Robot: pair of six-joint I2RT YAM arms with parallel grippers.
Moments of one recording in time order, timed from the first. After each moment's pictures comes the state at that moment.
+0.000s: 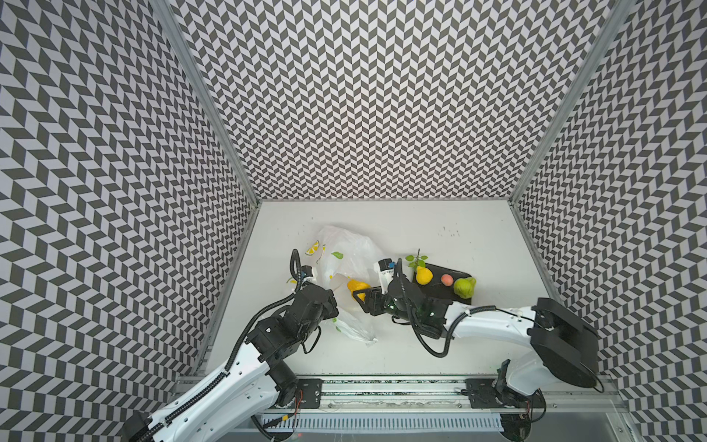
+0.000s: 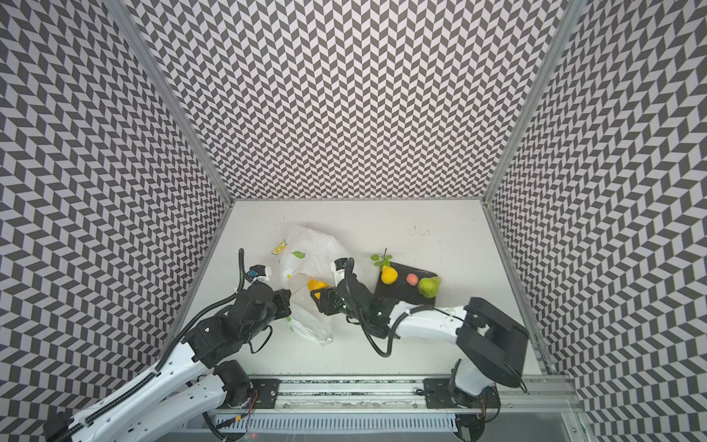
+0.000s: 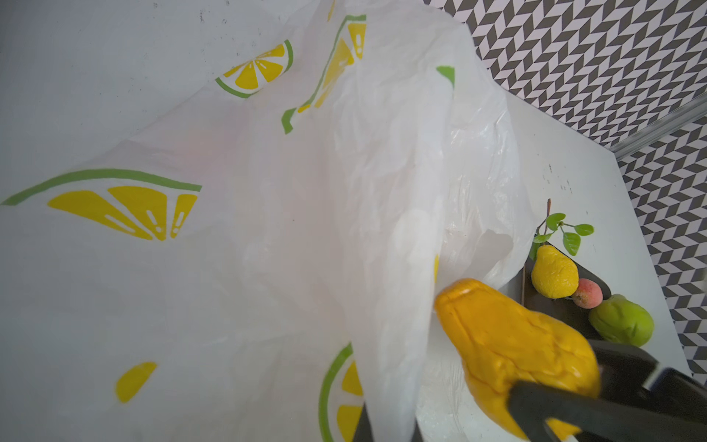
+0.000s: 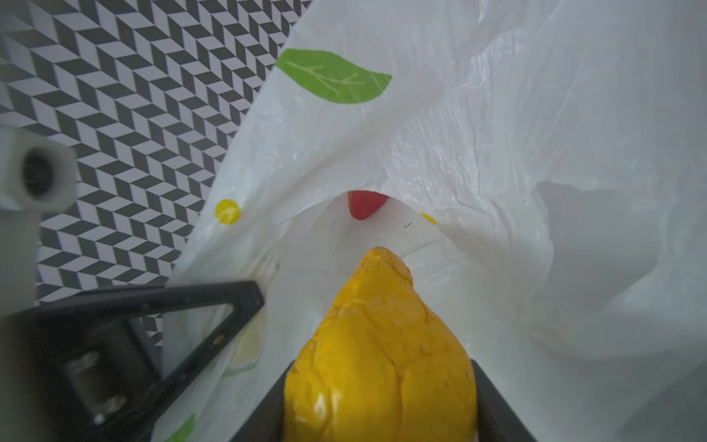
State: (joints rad) left arm -0.75 0.69 0.58 -0.55 -0.35 -0.81; right arm 1.07 1.50 0.79 0.28 0.07 0.82
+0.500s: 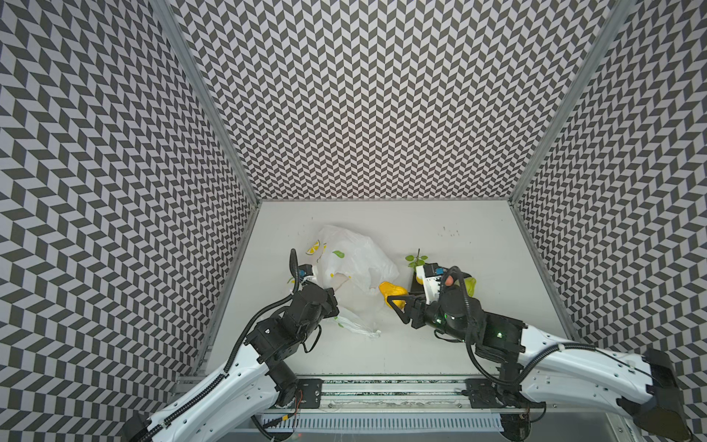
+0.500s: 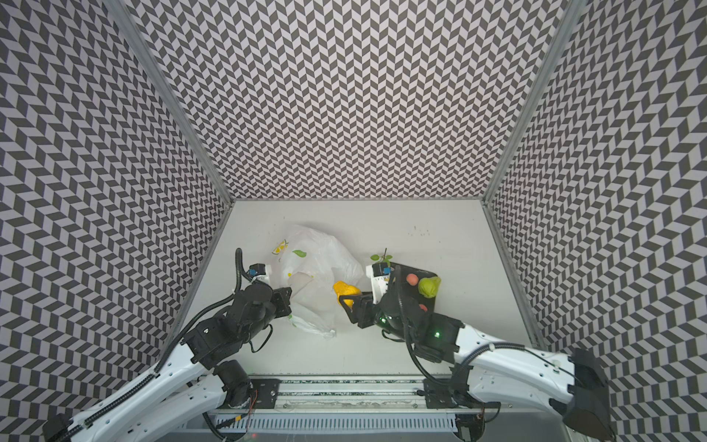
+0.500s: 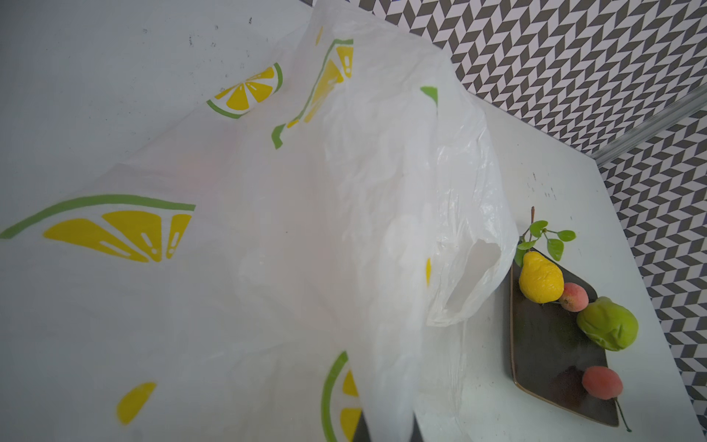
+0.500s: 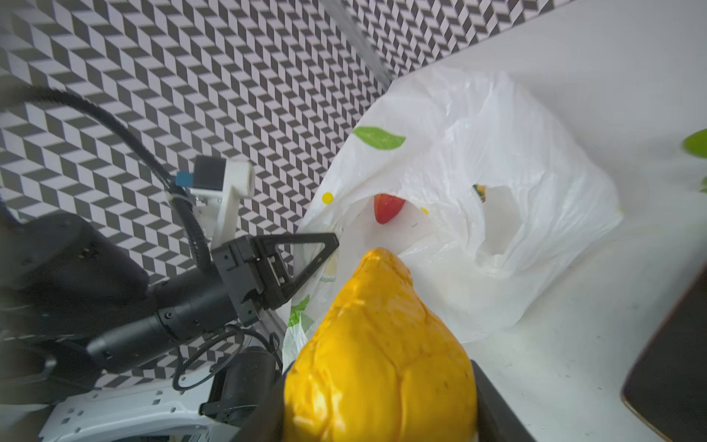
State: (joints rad) left arm -0.75 0.67 0.57 -0.52 -0.35 -0.78; right arm 1.11 0.90 0.67 -0.13 0.22 0.85
